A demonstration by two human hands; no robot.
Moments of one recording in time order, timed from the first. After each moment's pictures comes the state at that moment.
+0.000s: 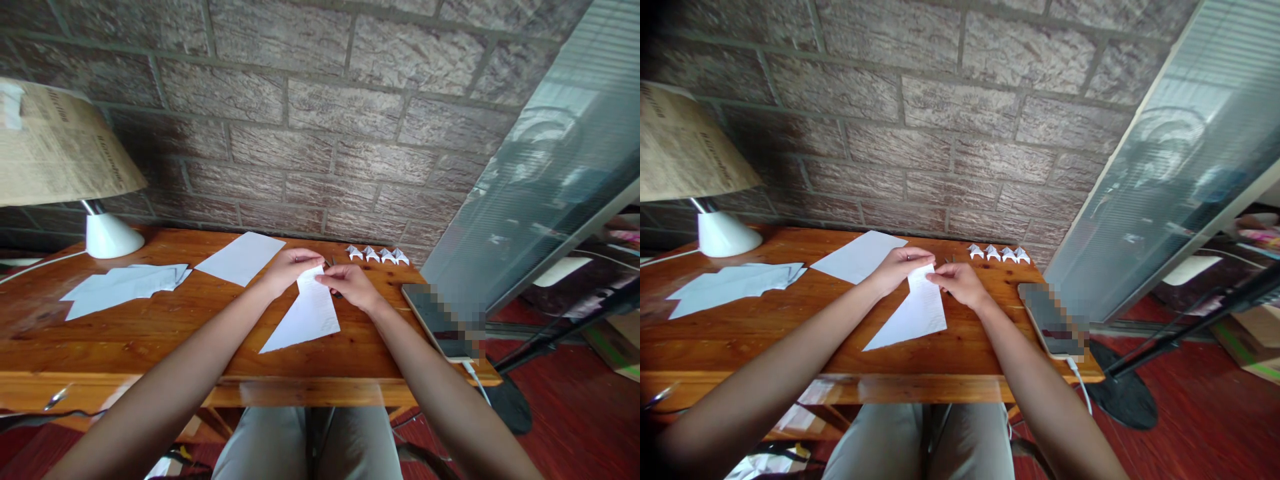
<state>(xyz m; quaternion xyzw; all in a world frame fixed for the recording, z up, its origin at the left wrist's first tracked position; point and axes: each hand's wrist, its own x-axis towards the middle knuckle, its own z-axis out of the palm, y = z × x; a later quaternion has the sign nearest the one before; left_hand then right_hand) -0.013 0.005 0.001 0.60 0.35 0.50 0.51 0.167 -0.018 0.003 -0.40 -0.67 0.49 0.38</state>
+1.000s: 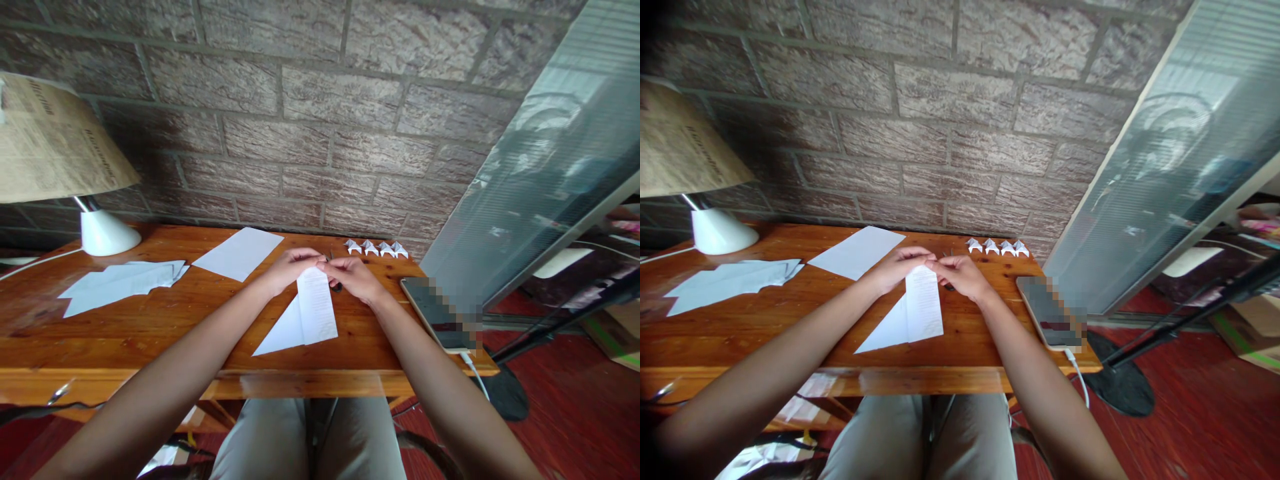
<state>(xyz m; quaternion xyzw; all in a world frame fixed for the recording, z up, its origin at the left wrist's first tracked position) -0.007 -0.002 -0.001 0.62 0.35 0.46 0.54 0.171 -0.019 0.009 -0.39 -0.67 0.51 0.37</state>
